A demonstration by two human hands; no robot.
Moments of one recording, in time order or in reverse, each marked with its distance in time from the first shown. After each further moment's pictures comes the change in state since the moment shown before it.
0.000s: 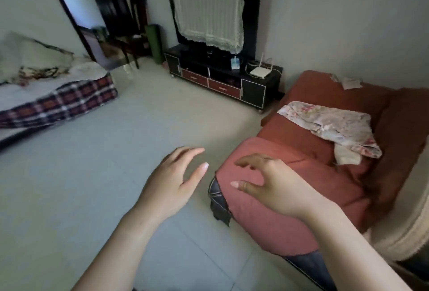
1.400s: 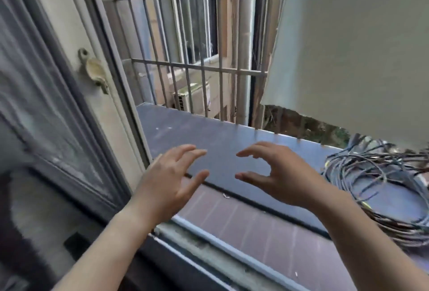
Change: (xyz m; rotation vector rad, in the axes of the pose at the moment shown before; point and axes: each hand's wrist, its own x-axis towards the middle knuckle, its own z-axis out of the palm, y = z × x) left_hand 0.042 0.693 0.372 -0.380 -0.667 1.662; right_hand -0.535 0.189 -0.292 -0.489 0.981 1.376
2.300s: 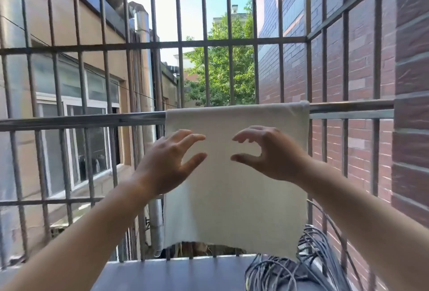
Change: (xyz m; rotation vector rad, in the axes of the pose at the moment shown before) left_hand 0.295 0.163 -0.091 -0.043 0.335 0.661; right_hand 0.041 0.052 -0.277 -0.567 0.576 0.109
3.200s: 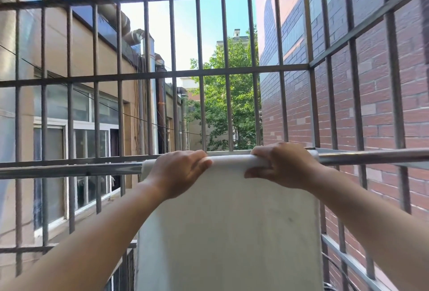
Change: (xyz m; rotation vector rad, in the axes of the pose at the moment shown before) left_hand 0.139 -0.029 0.032 0.126 0.035 0.075; right_hand 0.091 0.112 -0.019 -0.314 -0.084 -0.033
